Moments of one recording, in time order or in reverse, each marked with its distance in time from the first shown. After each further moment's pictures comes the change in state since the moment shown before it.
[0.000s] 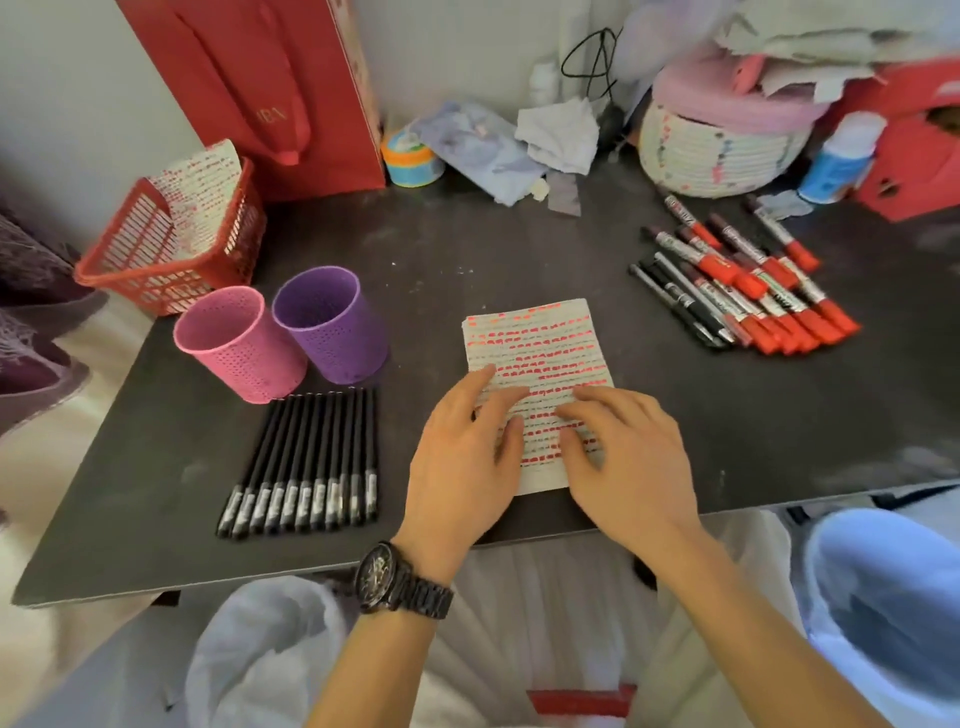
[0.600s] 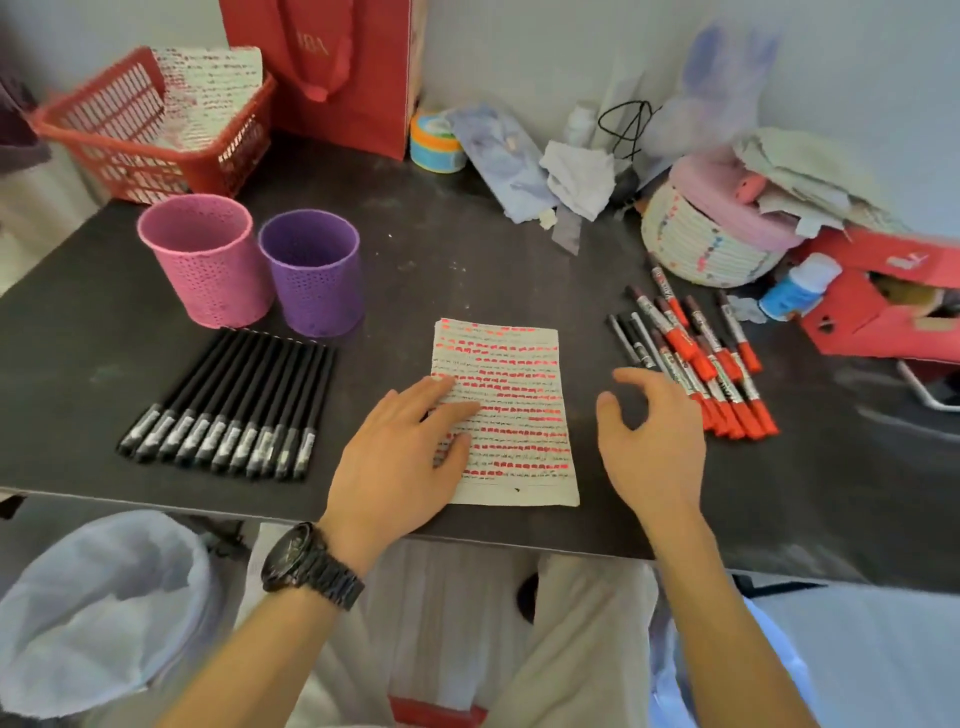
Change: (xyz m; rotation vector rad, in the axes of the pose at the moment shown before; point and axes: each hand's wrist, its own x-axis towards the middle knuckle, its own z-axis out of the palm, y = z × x) left_hand -0.011 -0.010 0.010 0.014 0.018 -0.072; right_hand 0.056 0.033 -0.056 0.053 0.041 0.156
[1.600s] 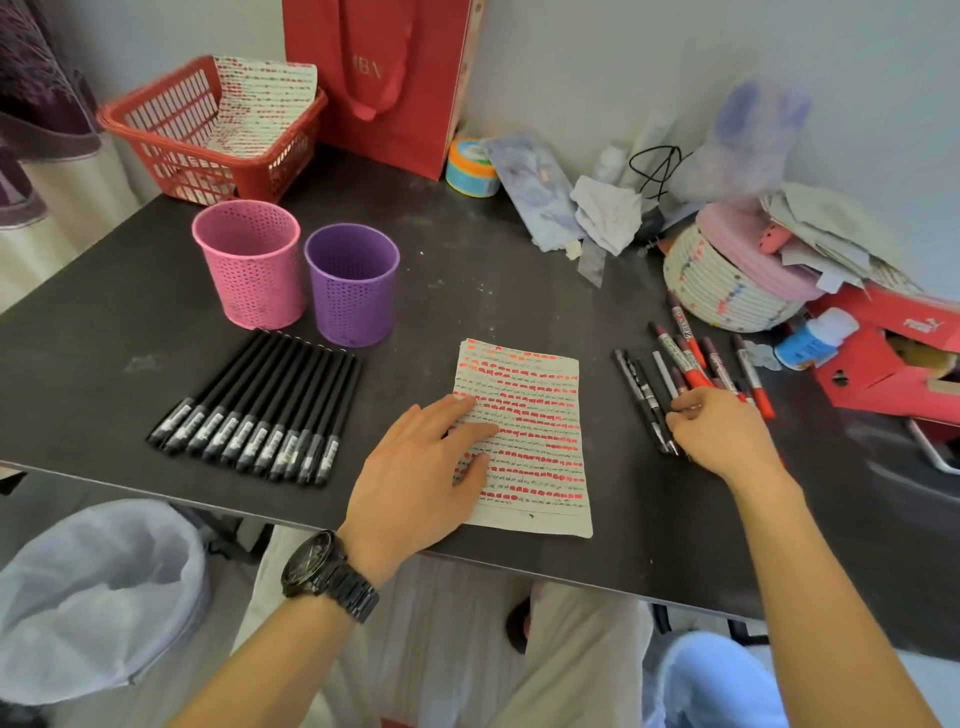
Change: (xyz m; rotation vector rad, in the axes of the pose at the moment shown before) left_hand -0.001 -0.001 0.000 -0.025 -0.002 -0.015; right_hand 0.095 0.034 -0.027 -0.381 -0.342 0.189
